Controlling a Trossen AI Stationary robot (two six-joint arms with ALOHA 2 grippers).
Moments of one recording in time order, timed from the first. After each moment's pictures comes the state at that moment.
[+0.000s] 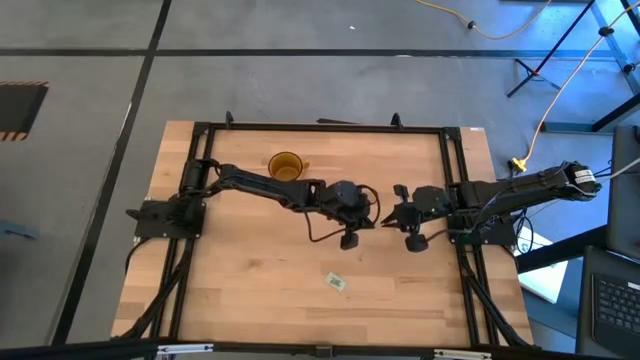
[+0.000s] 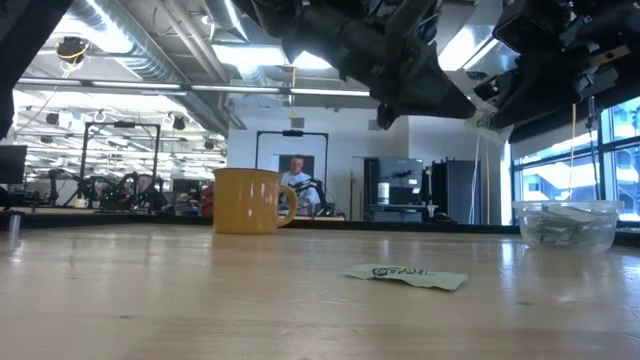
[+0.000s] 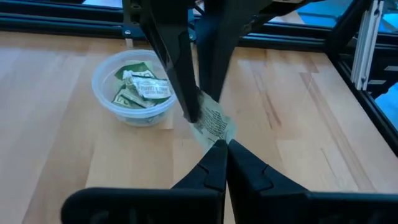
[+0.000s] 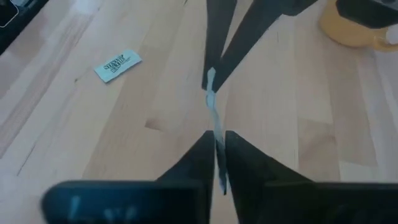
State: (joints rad) left arm -0.01 2.04 1.51 0.00 0.15 -0.09; right arm 0.12 0.92 0.51 -0.27 -0.02 -0.09
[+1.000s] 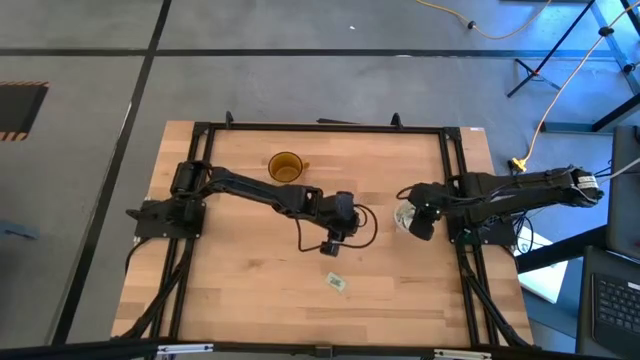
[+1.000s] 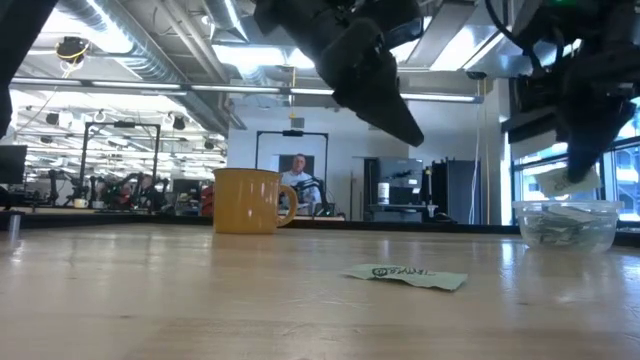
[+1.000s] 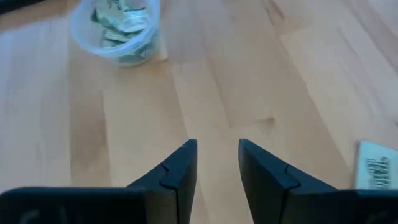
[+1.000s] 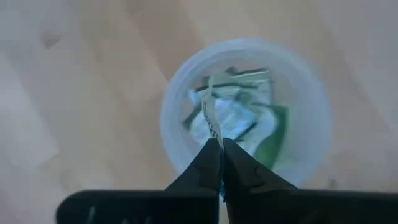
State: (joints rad) left arm -0.07 1.99 1.51 -0.34 0.00 0.22; right arm 0.01 0.91 0.61 -0.94 0.02 0.56
